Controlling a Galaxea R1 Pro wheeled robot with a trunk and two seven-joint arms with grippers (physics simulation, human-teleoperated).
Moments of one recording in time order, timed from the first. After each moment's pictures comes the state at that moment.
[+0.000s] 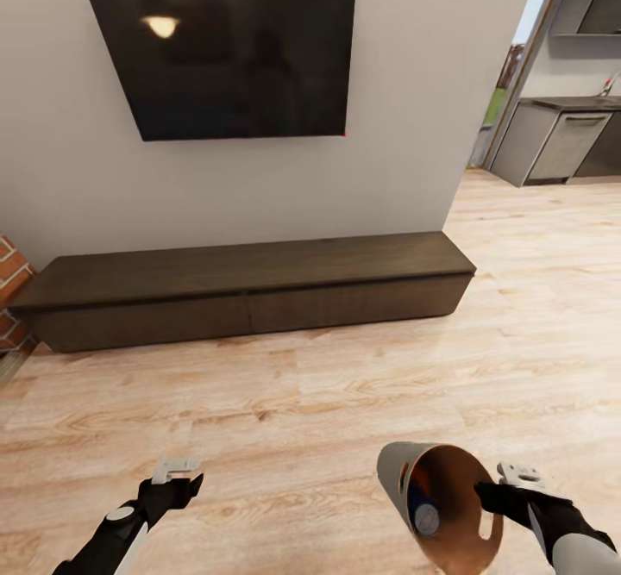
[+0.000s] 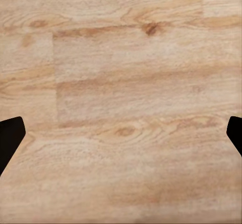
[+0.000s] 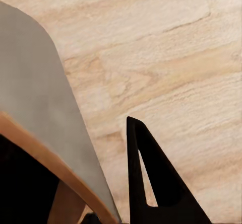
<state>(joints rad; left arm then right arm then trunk) -0.40 0.12 0.11 -0.59 -0.02 0.08 -0.16 -0.63 -0.17 -1.12 -0.37 0.98 0.16 0.43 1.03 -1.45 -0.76</state>
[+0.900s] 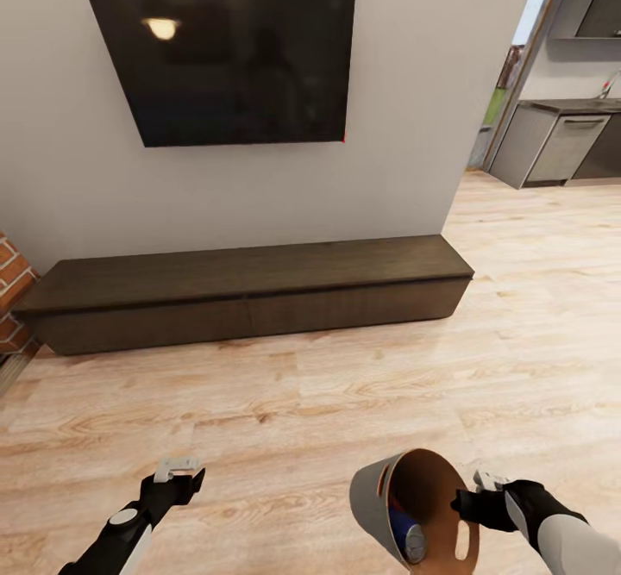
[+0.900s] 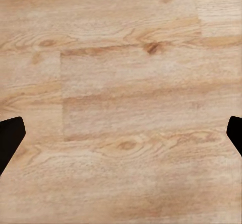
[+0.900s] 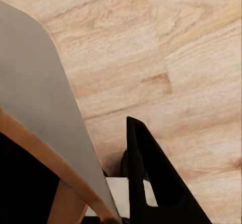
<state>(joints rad) -0.40 0.10 0.11 -0.58 -0.01 0.00 -0.13 -0.70 -0.19 -1.11 -0.20 0.98 0.40 0.43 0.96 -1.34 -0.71</state>
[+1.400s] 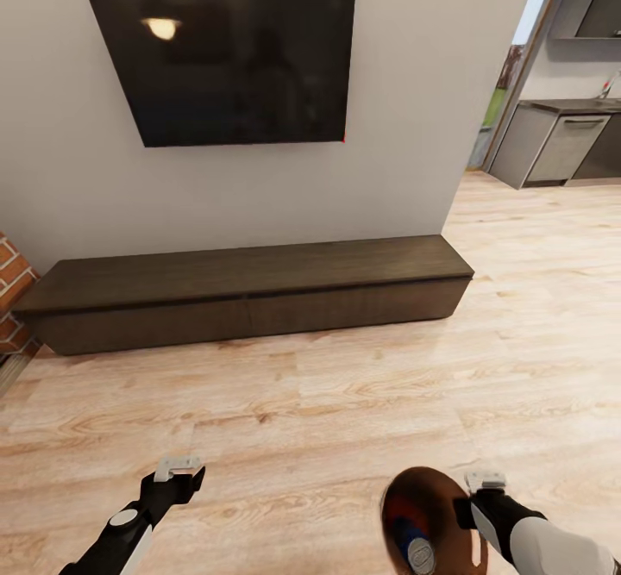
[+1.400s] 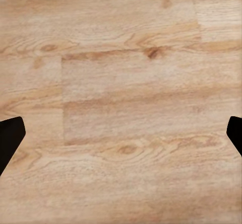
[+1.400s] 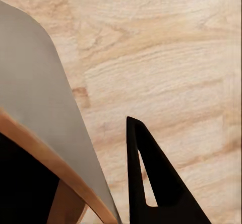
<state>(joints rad) -0.40 0.10 0.11 -0.58 -0.01 -0.02 -0.12 -0.70 -0.12 -1.10 -0.09 1.15 0.23 -0.04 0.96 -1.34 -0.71</state>
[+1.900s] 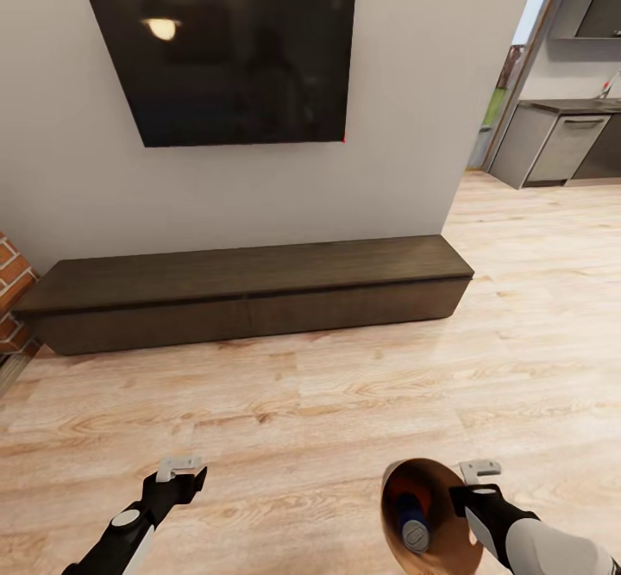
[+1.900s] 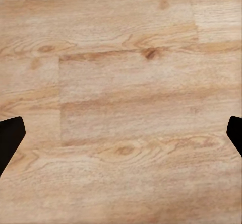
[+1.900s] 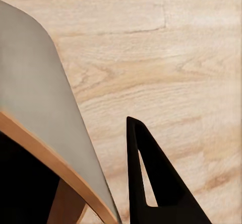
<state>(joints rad) -0.40 0.09 0.11 -0.58 -0.02 -0.03 -0.12 -0.70 -0.12 -1.11 -0.06 1.22 0.06 -0.14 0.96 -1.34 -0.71</state>
